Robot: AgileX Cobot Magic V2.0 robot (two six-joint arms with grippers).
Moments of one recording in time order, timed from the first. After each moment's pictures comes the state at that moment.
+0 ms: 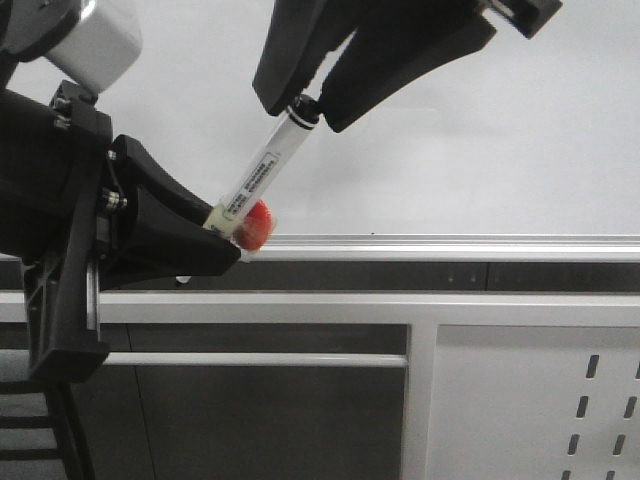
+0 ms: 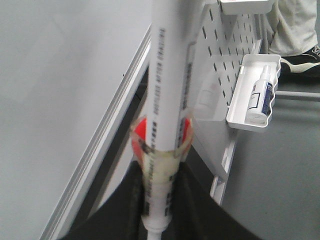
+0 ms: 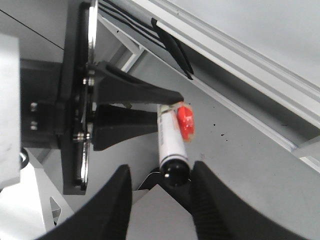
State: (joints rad) left arm -0.59 1.36 -0.51 0.98 -0.39 -0.26; right arm 0.70 1.36 -1.13 0.38 0.76 -0.06
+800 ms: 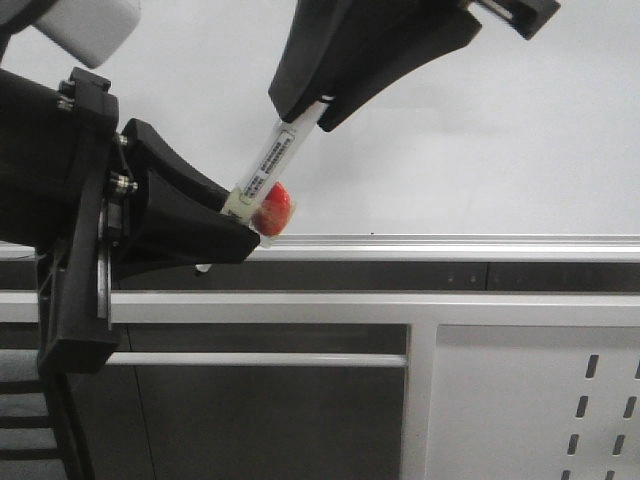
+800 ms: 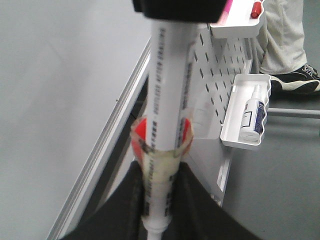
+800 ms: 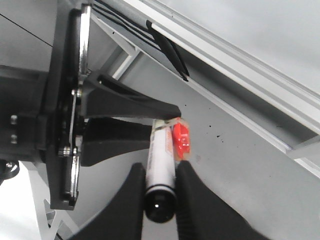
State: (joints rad) left arm -0.59 1.36 -0.52 0.98 -0.45 -0.26; right arm 0.70 1.36 -1.13 0.37 0.75 -0.06
